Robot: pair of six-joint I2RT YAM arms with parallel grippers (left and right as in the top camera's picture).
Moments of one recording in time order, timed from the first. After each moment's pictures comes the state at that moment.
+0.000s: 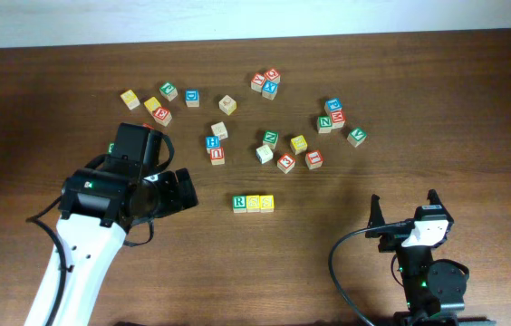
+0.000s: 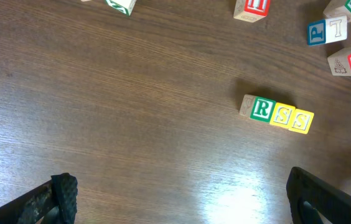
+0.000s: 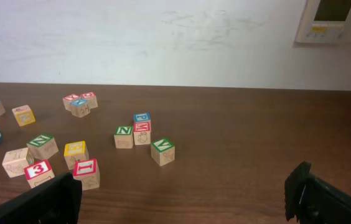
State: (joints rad) left arm -0.23 1.28 1.22 -1.21 -0.01 -0.52; right arm 0.00 0.02 0.01 -0.08 -0.02 0.00
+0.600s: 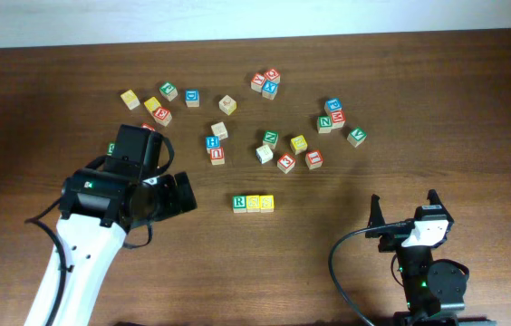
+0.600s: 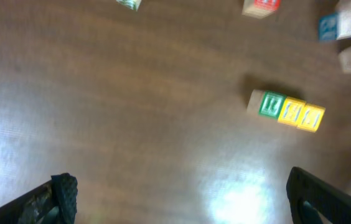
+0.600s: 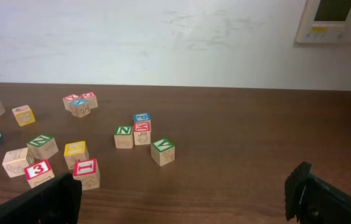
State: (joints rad) left arm -0.23 1.28 1.22 -1.23 -0.03 -0.52; right arm 0.00 0.02 0.01 -0.08 -0.02 0.00
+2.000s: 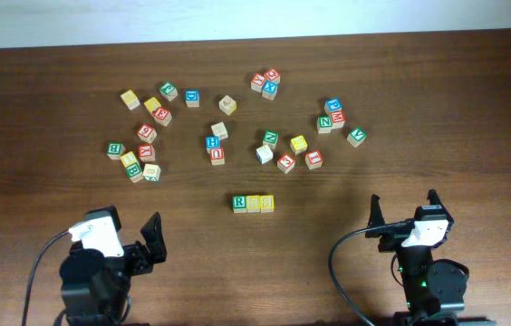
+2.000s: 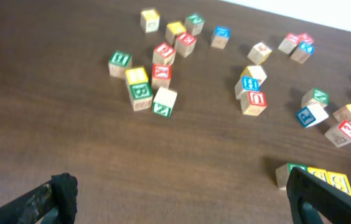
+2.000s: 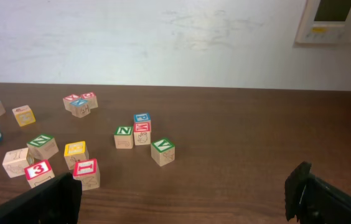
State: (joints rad) left arm 0.04 0.35 0.51 -0.70 0.01 -0.19; right arm 0.00 0.02 0.01 -0.08 -0.02 0.00
